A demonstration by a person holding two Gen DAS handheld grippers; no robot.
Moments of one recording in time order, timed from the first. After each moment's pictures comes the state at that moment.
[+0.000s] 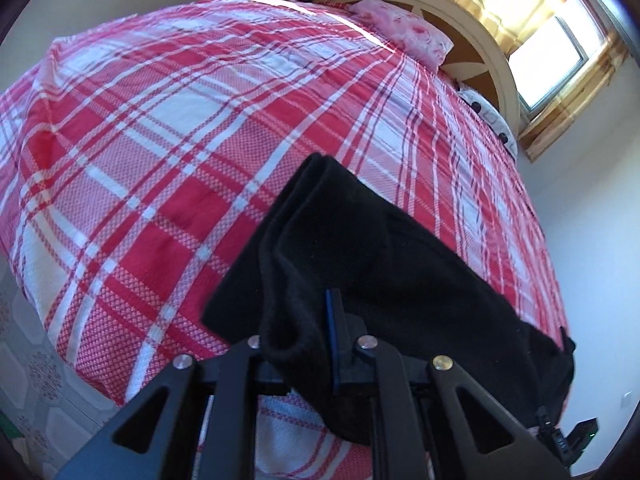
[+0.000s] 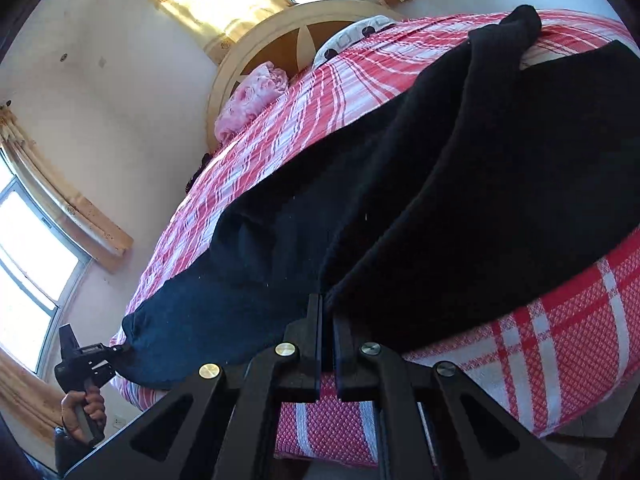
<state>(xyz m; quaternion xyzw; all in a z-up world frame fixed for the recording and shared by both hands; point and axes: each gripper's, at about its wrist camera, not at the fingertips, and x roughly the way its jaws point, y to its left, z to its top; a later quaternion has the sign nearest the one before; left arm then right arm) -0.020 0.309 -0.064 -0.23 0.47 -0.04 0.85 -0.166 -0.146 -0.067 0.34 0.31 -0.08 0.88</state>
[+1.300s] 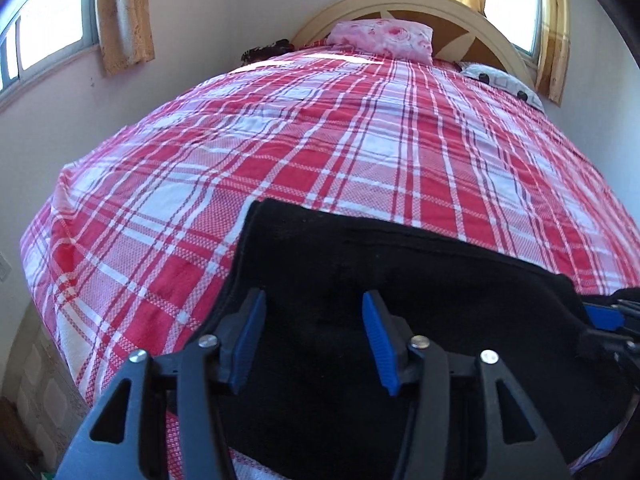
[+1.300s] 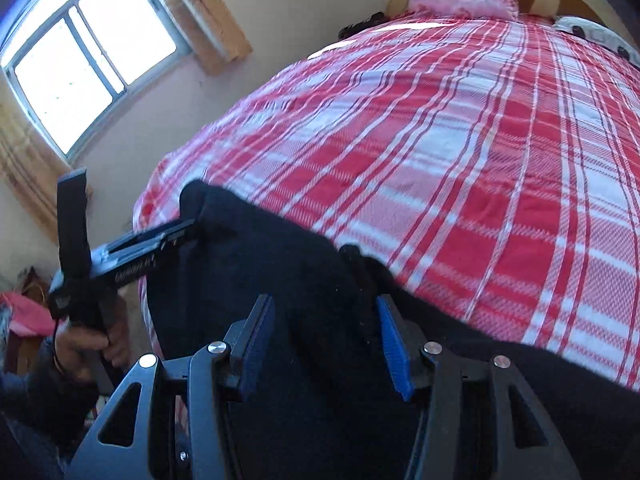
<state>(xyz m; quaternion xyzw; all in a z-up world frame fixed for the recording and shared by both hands) -0.014 0.238 -0.061 -0.02 0.41 0.05 0.91 0.074 0.039 -0.057 0.09 0.47 0.23 0.85</state>
